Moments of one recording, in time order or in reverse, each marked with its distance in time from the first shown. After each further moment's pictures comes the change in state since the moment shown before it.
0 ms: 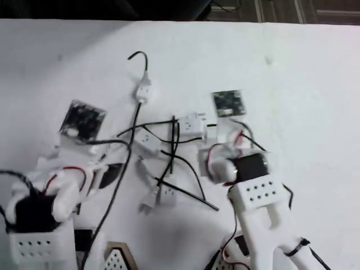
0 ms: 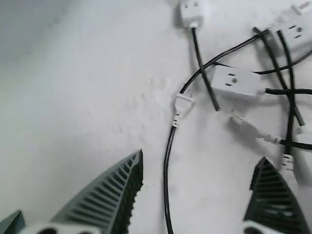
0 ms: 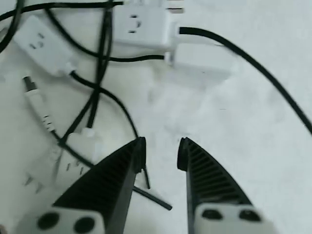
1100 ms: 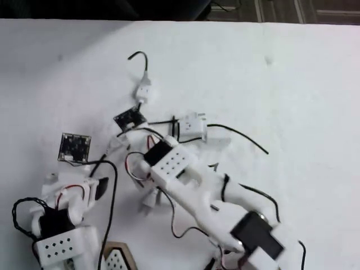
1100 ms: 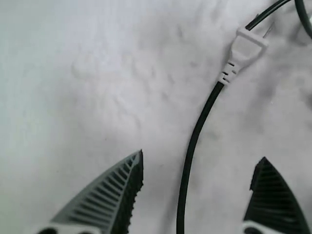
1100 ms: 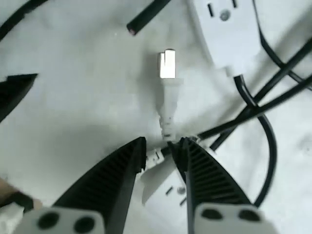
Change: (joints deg) left arm -14.3 -17.8 39.7 -18.8 -3.1; right arm -27.4 42.2 -18.1 -9.8 -3.3
